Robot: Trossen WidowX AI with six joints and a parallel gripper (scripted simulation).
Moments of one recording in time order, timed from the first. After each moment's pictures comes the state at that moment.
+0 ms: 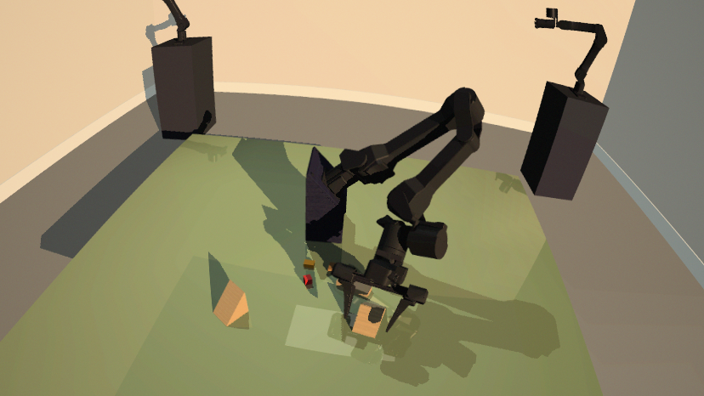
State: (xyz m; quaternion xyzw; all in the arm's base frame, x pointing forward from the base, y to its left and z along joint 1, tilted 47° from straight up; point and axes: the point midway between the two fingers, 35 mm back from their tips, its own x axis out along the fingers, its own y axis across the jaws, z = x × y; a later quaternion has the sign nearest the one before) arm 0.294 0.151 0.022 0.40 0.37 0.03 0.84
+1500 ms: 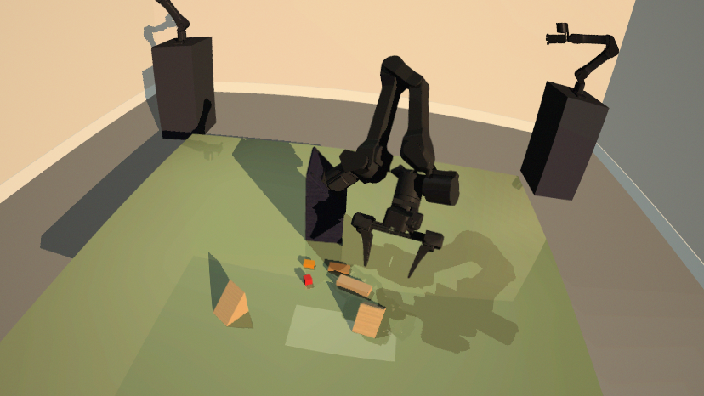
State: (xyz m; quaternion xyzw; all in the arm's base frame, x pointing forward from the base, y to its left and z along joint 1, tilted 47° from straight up) arm 0.193 0.131 0.082 0.40 0.41 0.06 0.81
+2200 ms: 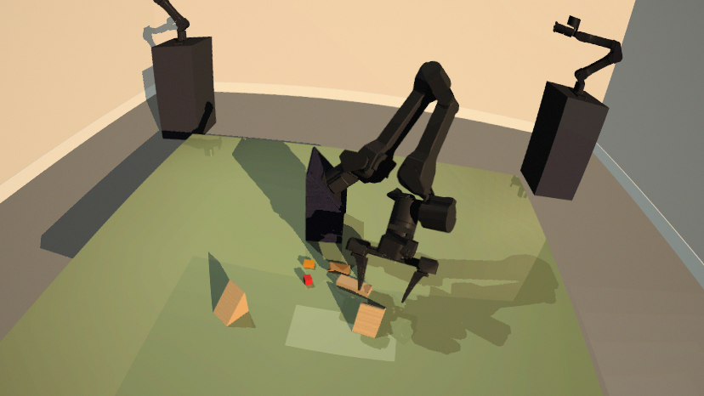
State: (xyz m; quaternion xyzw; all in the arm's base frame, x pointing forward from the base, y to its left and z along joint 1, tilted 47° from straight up) arm 0.226 0.156 0.050 0.40 0.42 0.06 0.81
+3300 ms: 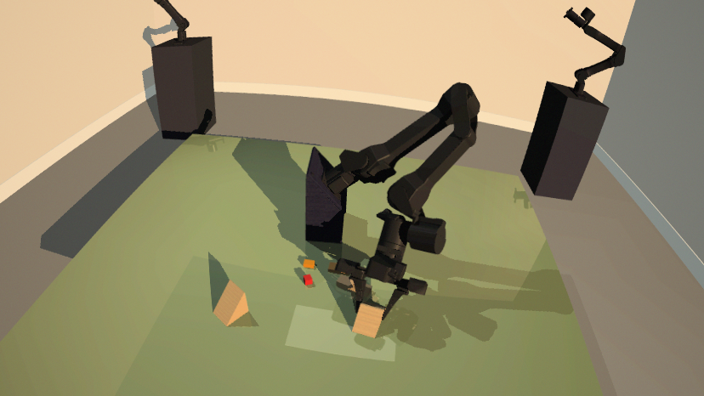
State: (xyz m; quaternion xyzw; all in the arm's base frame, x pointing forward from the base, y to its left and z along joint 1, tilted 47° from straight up) arm 0.252 0.171 0.014 0.41 0.42 0.06 0.81
